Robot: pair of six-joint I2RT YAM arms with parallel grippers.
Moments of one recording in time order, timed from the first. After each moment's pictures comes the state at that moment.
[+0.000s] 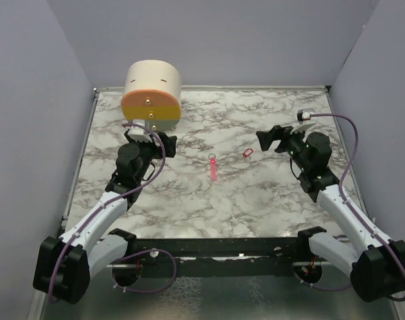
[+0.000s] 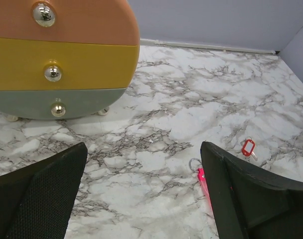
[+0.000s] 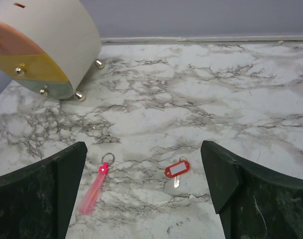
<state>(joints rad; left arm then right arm) -0.34 0.99 0.51 0.40 -0.03 -0.31 0.24 0.98 0.64 0.25 -0.14 0.24</state>
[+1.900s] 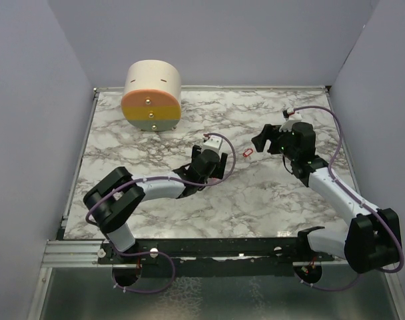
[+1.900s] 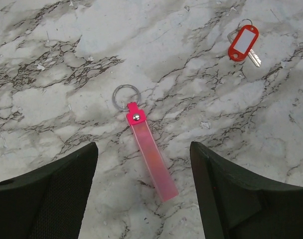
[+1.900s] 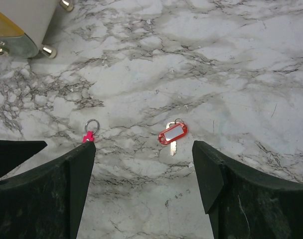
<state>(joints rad) -0.89 1.64 0.81 0.28 -0.42 -0.34 0.24 1.21 0.73 0.10 -0.15 0.28</state>
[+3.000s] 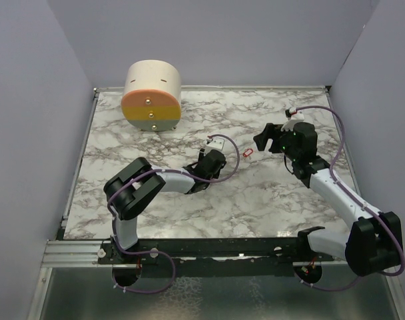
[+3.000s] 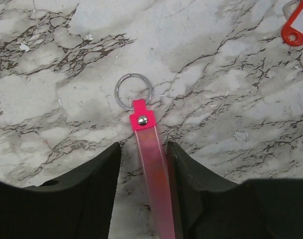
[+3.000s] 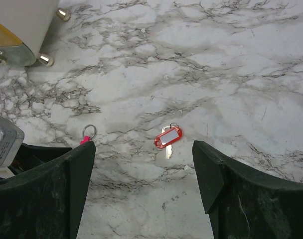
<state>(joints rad) -0.87 1.86 0.92 0.25 -0.48 -0.36 0.24 1.18 0.73 0.10 -0.12 0.28</state>
